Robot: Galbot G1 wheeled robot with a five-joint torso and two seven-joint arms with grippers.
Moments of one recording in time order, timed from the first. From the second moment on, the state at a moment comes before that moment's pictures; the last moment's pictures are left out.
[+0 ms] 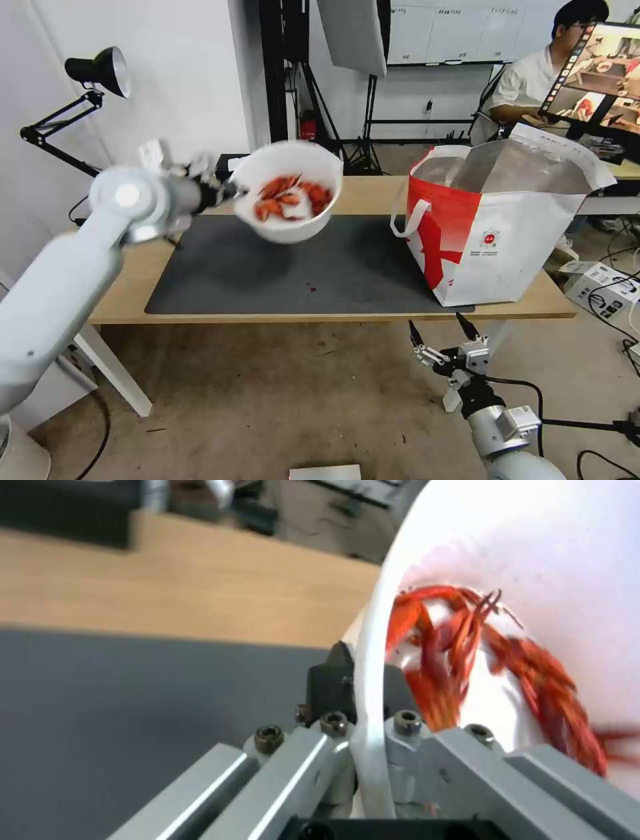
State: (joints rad) left arm 0.11 -0.89 0.12 -1.78 -1.87 0.65 -0.77; right arm -1.67 0.98 0.38 2.09 0.35 0.21 0.24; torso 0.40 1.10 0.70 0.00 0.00
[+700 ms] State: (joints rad) left arm -0.19 -1.37 0.31 -1.45 -1.81 0.62 -0.81; right arm -1.67 0.98 0.38 2.09 0.35 0.21 0.24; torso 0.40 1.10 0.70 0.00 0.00
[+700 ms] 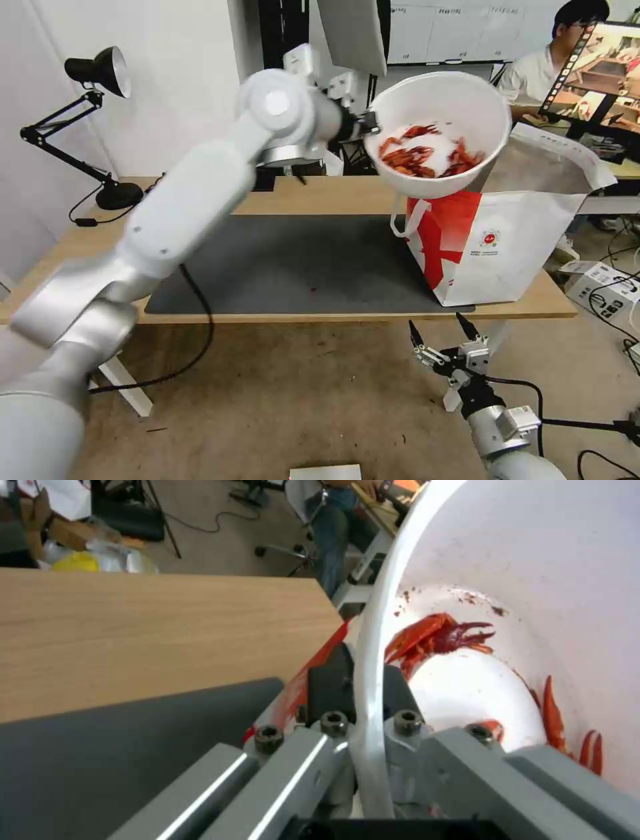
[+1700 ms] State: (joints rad) left arm -0.09 -1.51 0.51 -1.35 -1.19 0.28 -0.65; right arm -1.67 0.98 0.38 2.09 0.35 0.21 0.24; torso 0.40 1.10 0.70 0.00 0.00
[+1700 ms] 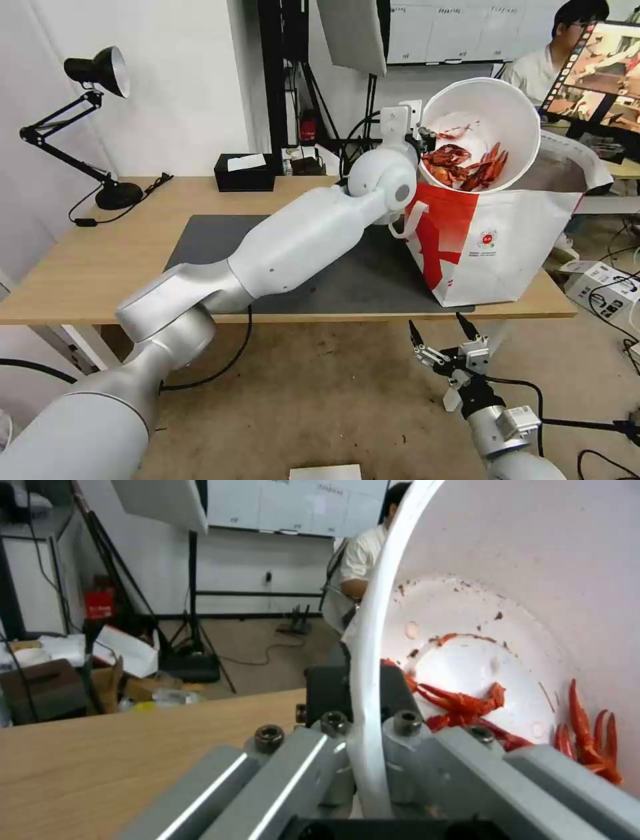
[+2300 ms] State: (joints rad) left arm -0.10 -1.53 0.49 -1.32 -1.19 0.24 -0.69; right arm -1.67 0.98 0.38 2.09 0.35 0.21 0.24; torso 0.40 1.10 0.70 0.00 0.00
